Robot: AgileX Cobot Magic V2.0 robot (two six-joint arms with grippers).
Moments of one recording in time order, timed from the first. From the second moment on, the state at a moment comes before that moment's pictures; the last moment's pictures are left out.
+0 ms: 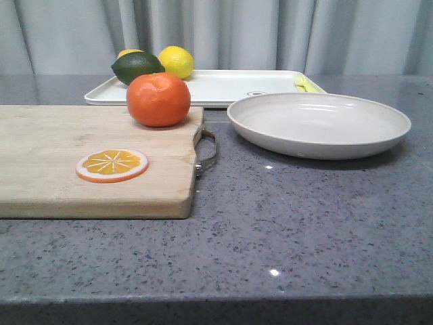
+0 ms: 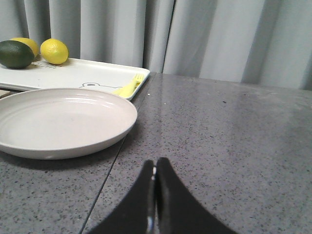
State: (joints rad) left arm -0.13 0.00 0.00 0.05 0.13 0.00; right arm 0.13 -0.01 0.03 -0.03 0.02 0.00
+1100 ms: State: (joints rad) left arm -0.13 0.00 0.00 -0.05 0.06 0.00; right arm 0.13 -0.01 0.02 -0.01 -0.09 0.01
